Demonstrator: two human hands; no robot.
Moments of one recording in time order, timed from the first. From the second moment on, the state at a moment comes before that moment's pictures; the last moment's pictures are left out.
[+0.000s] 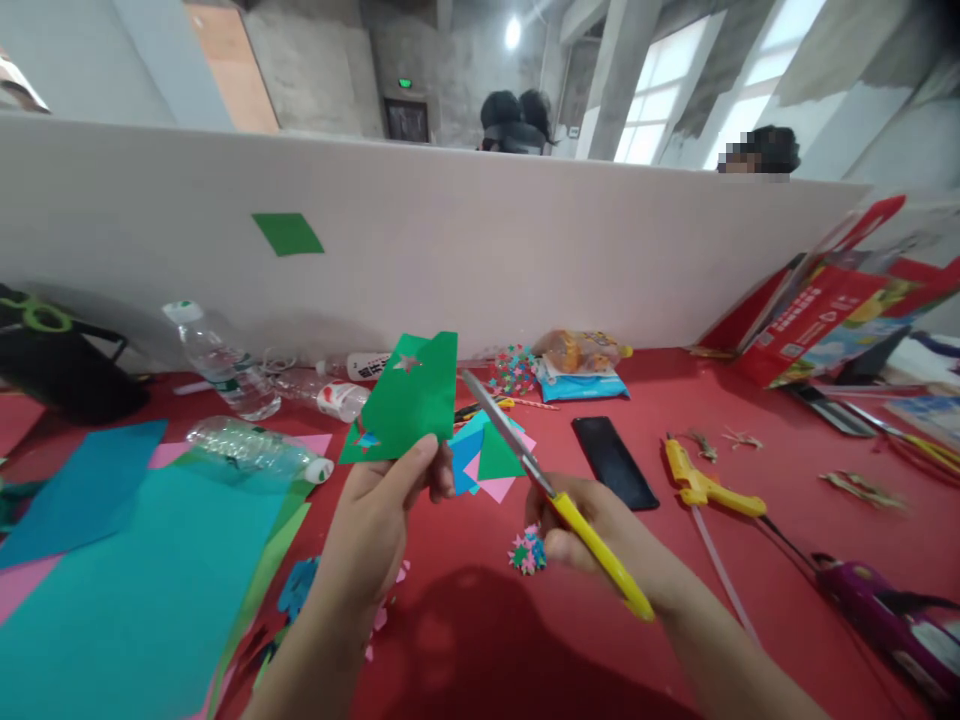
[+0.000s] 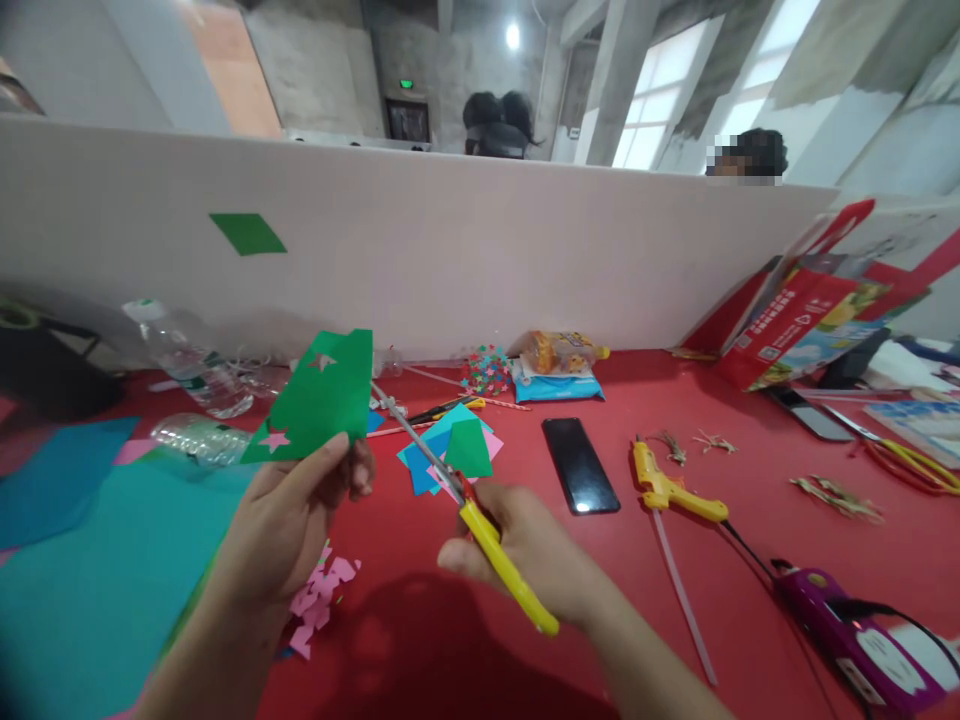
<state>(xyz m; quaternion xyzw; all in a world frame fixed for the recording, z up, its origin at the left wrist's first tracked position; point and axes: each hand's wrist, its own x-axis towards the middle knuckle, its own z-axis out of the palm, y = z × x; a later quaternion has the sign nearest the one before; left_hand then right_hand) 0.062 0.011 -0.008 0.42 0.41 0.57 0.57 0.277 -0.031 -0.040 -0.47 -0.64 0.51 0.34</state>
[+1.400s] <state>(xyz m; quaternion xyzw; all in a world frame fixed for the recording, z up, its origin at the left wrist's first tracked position) 0.050 0.004 0.009 0.54 0.48 0.53 0.44 0.256 -0.042 -0.035 -0.44 -0.67 0.55 0.25</state>
